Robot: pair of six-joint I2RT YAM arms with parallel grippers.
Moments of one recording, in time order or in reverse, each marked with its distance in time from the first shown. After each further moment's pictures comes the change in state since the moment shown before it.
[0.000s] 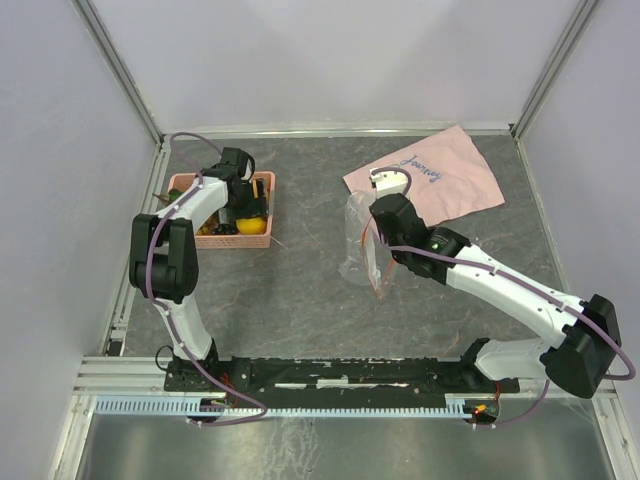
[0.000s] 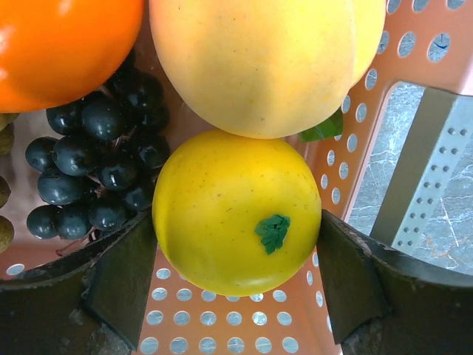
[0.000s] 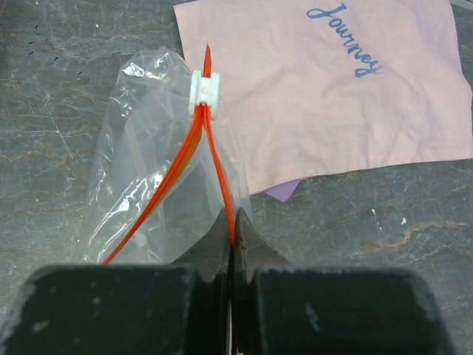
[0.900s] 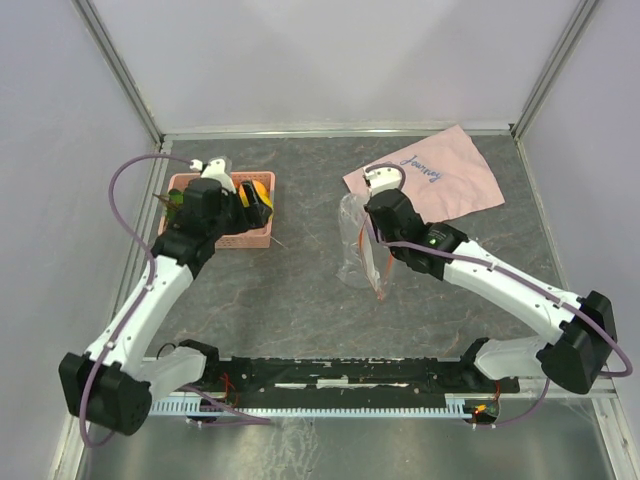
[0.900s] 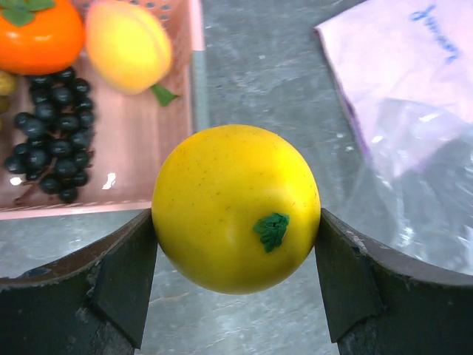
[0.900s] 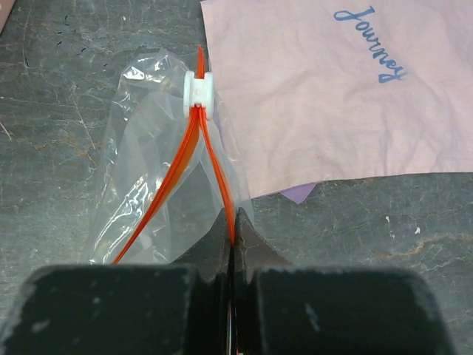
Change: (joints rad) left arm -0.099 -0.748 -0.393 0.217 0.063 -0.114; right arm 0.000 0.020 0.042 -0.030 -0.068 -0.011
